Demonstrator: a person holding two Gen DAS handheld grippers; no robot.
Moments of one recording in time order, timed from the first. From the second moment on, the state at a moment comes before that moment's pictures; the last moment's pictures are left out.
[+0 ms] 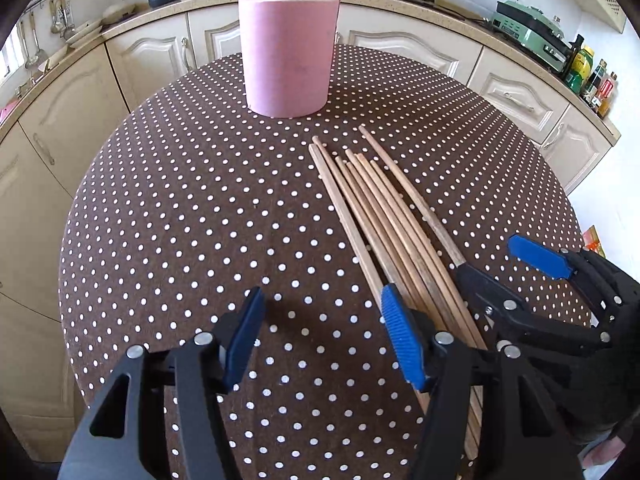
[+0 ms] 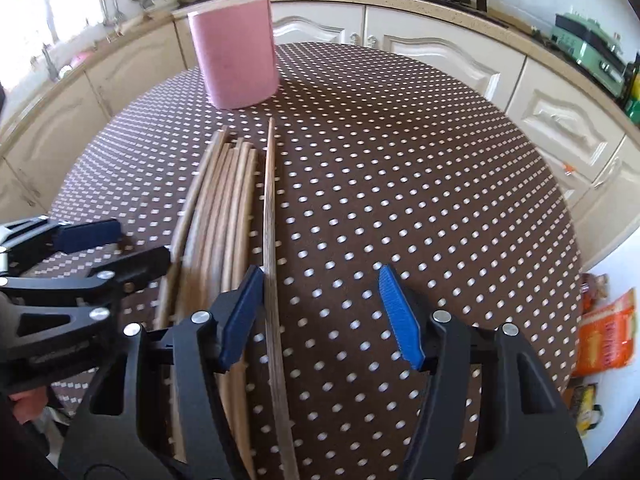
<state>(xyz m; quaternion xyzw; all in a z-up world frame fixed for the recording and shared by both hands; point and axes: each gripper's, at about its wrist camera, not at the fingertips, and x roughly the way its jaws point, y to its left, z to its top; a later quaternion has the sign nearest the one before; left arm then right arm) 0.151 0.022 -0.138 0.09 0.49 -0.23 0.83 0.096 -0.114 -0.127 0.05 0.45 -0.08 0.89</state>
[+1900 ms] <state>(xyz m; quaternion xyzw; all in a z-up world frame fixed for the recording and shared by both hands) 0.223 -0.033 -0.137 0.13 0.46 -0.25 0.84 0.097 -0.152 -0.121 0.15 0.41 -0.06 0.90</state>
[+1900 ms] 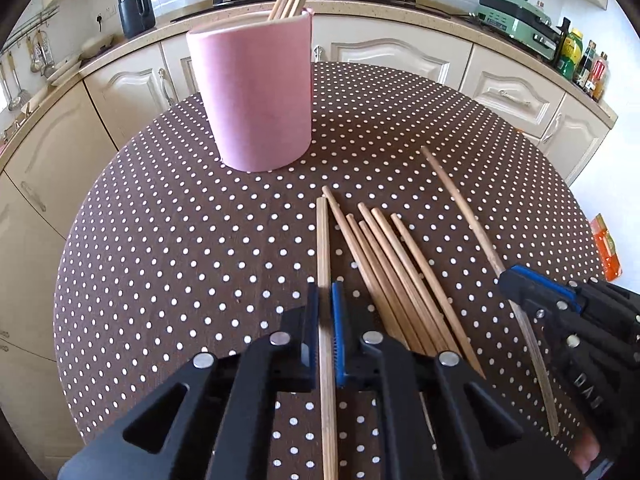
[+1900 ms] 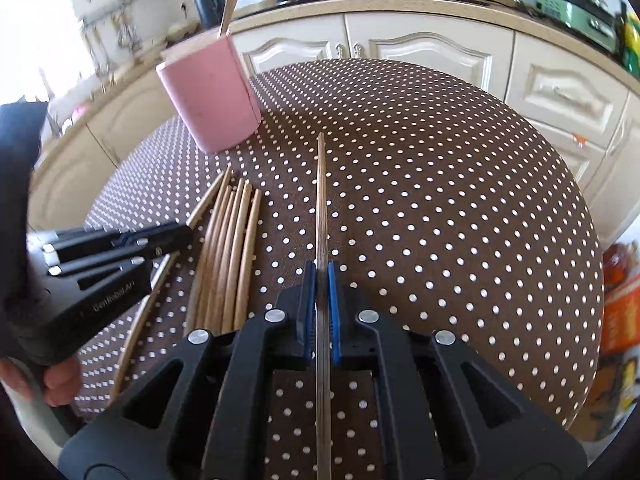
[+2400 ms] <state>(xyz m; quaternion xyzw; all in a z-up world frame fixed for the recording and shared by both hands) 0.200 0.004 -0.072 0.05 0.37 -0.24 0.89 0.082 -0.164 -0.073 0.19 0.28 -0.03 0.94</state>
